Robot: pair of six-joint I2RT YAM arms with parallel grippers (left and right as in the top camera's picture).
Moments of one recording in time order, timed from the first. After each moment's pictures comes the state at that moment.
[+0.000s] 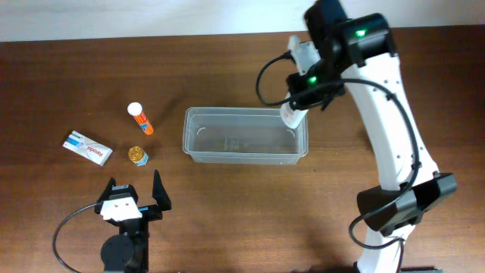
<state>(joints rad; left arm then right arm) -0.06 0.01 0.04 -0.12 -0.17 -0.11 0.32 2.01 2.33 -1.68 -0.18 -0.01</state>
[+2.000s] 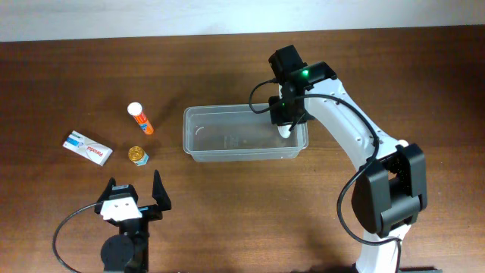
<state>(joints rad) -0.06 0.01 0.04 -0.12 -0.17 -0.11 0.37 2.02 1.73 -1.06 0.02 0.28</state>
